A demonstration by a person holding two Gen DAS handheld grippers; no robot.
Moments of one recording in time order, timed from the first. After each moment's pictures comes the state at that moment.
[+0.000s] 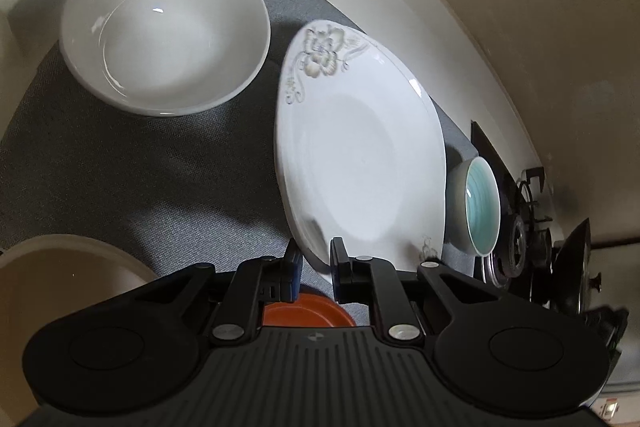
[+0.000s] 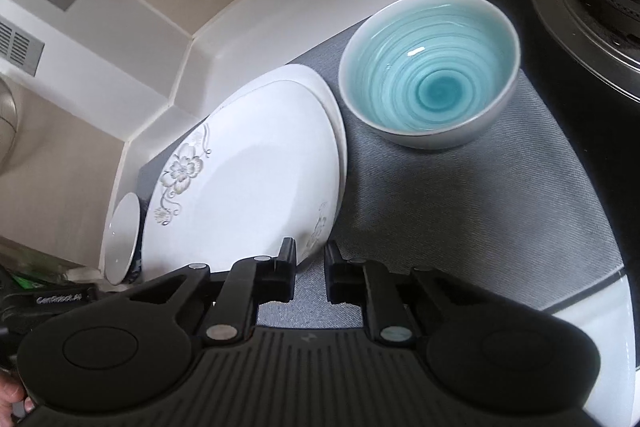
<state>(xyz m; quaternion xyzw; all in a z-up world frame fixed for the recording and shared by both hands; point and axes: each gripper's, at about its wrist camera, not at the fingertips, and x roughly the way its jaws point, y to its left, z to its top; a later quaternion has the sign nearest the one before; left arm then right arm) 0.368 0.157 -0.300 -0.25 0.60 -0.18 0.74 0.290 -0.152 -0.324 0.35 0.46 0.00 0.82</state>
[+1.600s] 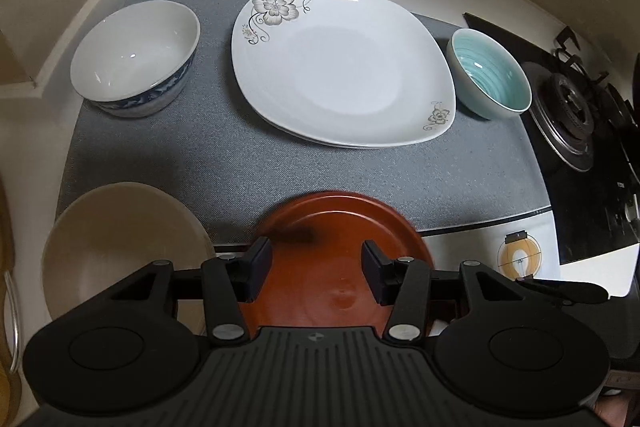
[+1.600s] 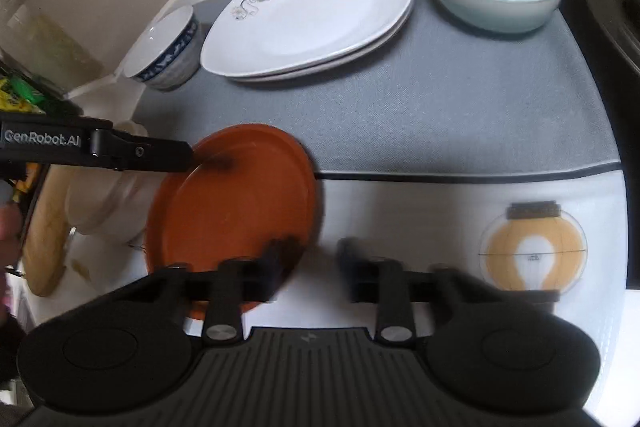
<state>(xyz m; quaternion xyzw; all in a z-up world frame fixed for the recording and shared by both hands) 0.278 0.097 -0.266 0.02 0.56 -0.17 0.81 0.205 -0.090 -0.332 0.17 0.53 0.10 0.82</state>
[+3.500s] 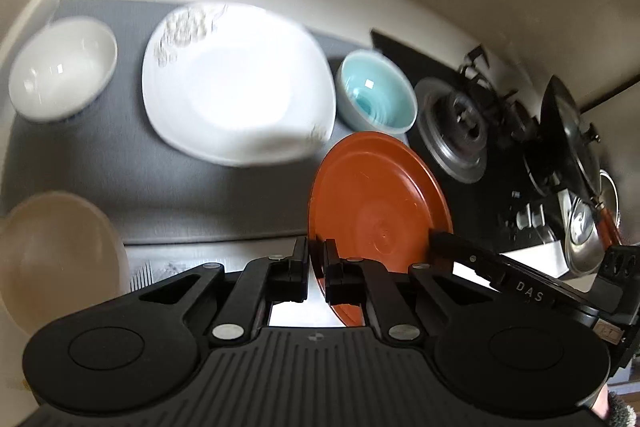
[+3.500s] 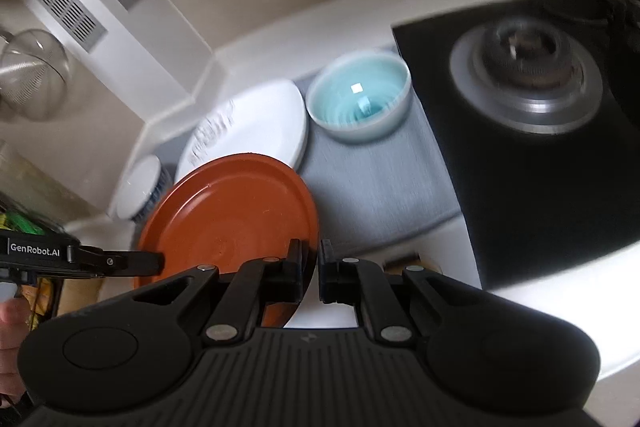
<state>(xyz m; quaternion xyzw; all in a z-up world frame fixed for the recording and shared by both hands) 0.274 0.090 -0.208 -0.07 0.57 -0.28 0.77 0.160 -0.161 -0.237 0.27 0.41 0.00 0.87</state>
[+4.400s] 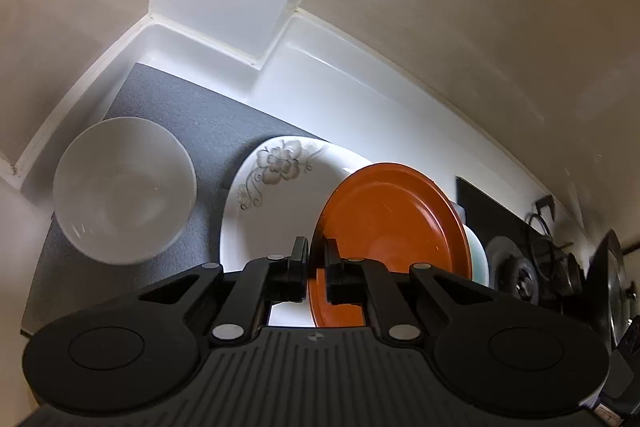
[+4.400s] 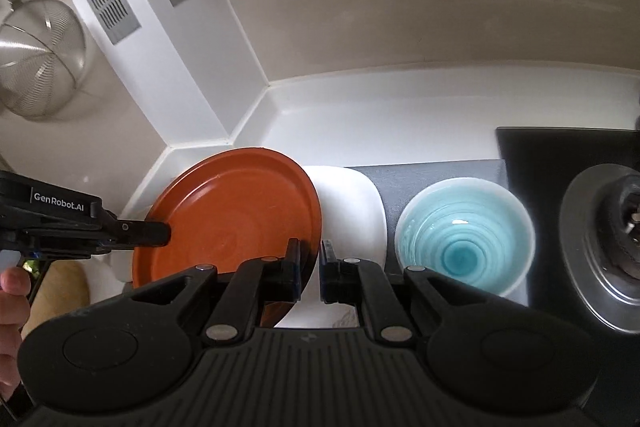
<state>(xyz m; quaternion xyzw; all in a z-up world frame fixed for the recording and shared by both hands) 0.390 0.115 -0.213 -0.17 0.51 -0.15 0.83 0.327 -0.130 -0.241 0.17 0.40 0.05 0.90</state>
